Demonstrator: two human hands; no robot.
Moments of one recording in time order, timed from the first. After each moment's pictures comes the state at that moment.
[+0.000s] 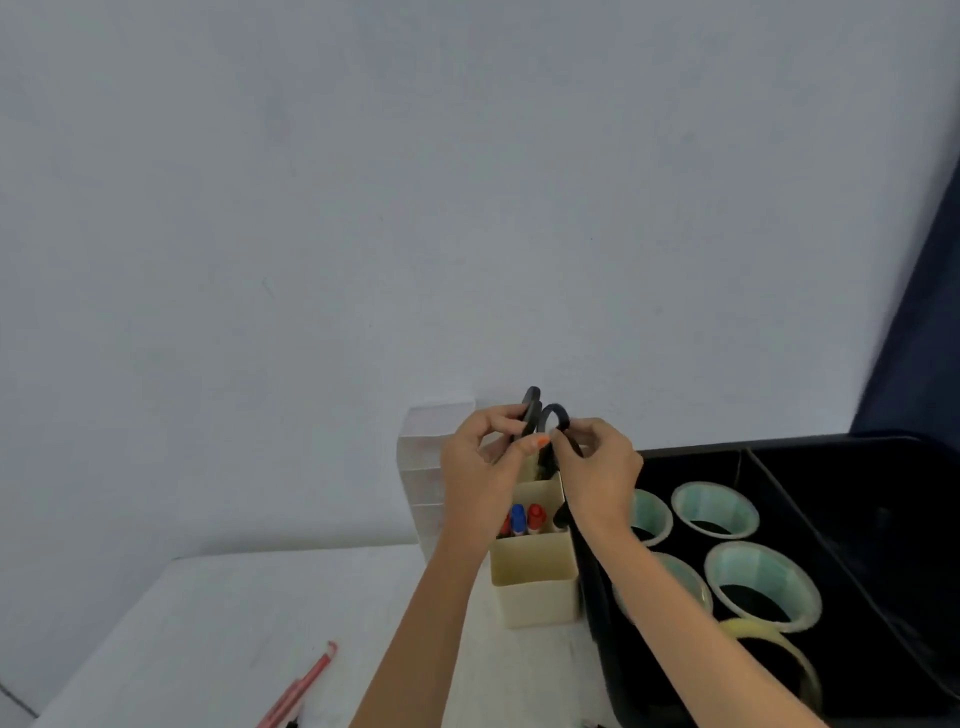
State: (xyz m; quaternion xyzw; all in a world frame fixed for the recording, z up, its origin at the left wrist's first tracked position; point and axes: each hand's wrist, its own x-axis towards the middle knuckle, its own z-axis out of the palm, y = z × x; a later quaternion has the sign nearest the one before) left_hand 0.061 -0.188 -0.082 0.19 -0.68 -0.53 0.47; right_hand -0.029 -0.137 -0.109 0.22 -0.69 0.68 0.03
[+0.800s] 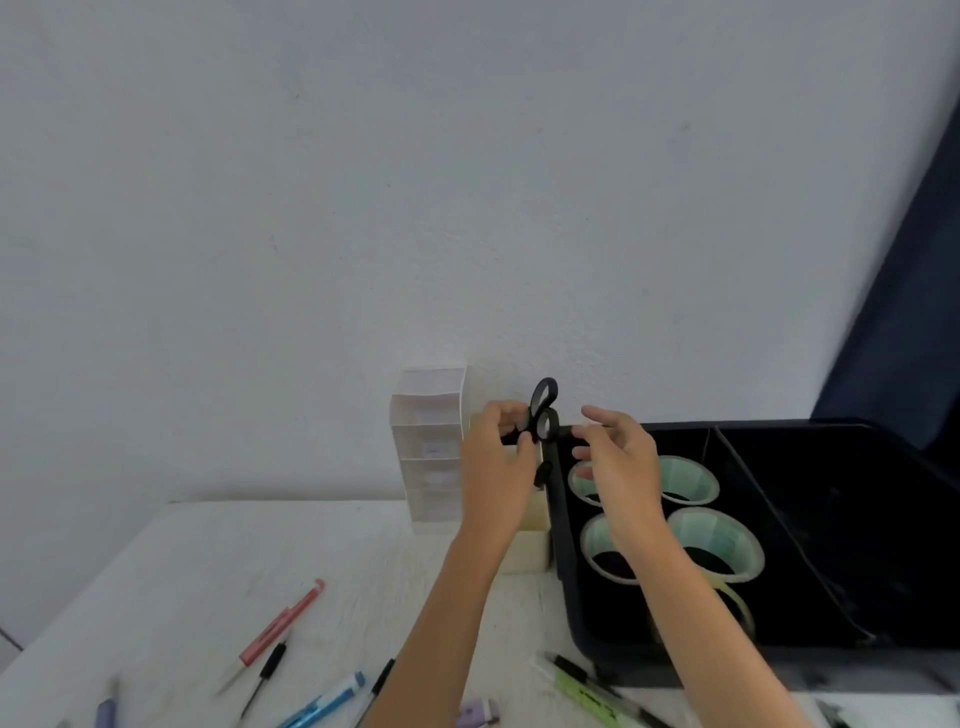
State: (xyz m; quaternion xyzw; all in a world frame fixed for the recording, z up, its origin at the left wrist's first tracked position) left_hand 0.066 -0.142 -0.096 0.28 -0.74 -0.42 0.44; right_hand -0.013 -0.066 -0.099 0.19 -0.65 0.72 -0.14
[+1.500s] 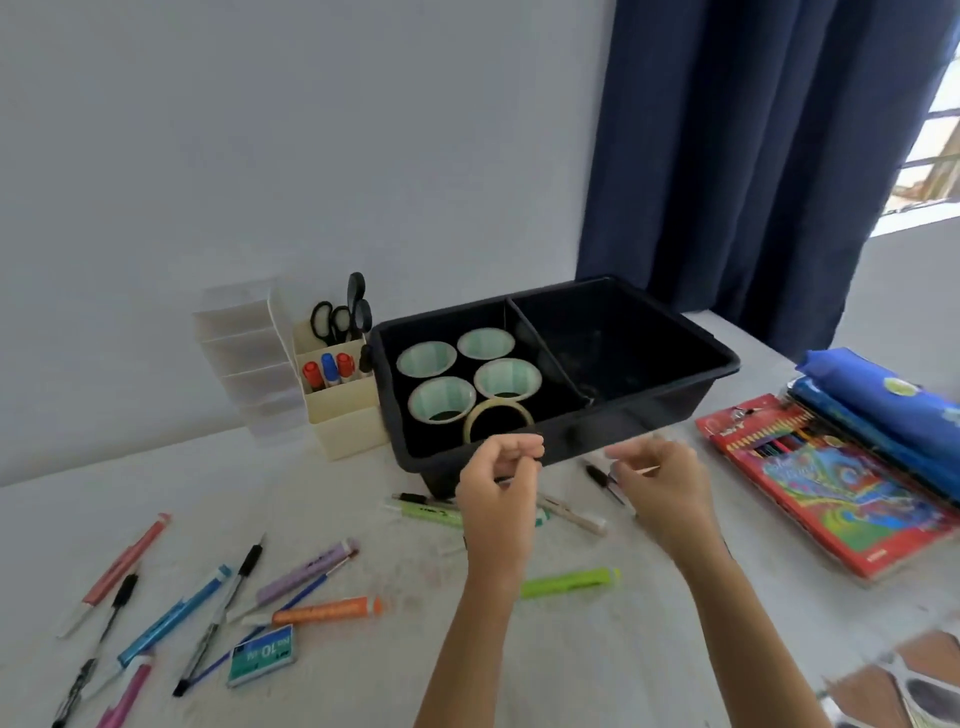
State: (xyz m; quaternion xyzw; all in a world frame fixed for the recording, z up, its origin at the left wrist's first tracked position) left_hand 0.102 0.067 -0.162 0.22 -0.67 -0.63 0.32; right_hand 0.014 0.184 -0.179 0.07 -0.85 0.53 -0.02
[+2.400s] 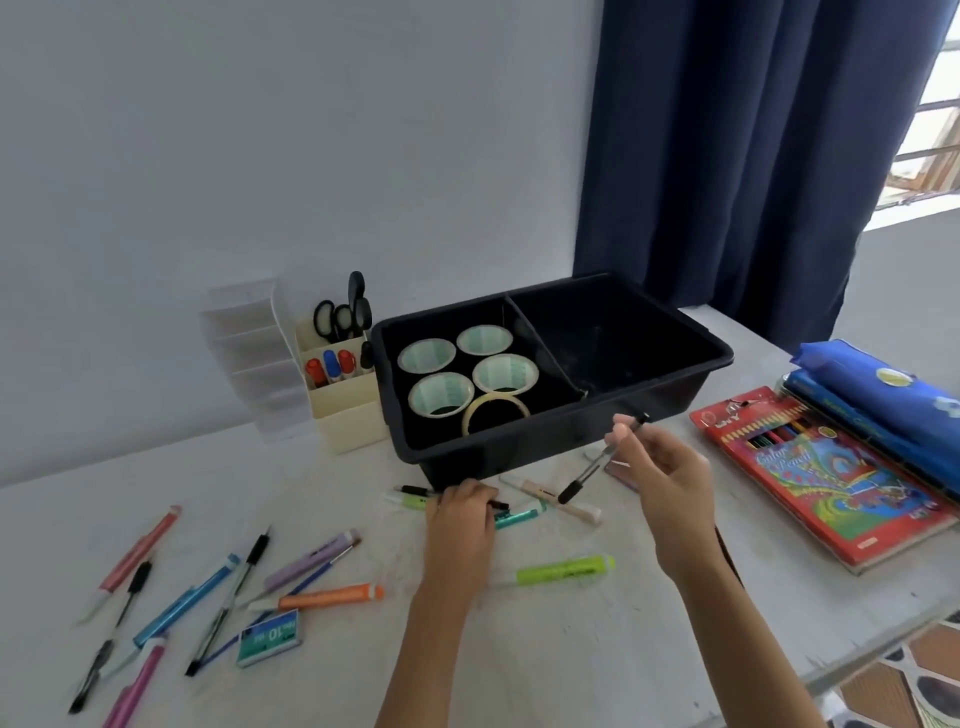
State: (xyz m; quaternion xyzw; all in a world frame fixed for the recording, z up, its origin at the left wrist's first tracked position) left_hand 0.112 0.023 -0.229 0.21 -0.95 -0.17 0.14; right_hand 0.032 0.190 -0.175 0.07 -0.66 0.75 -0.03
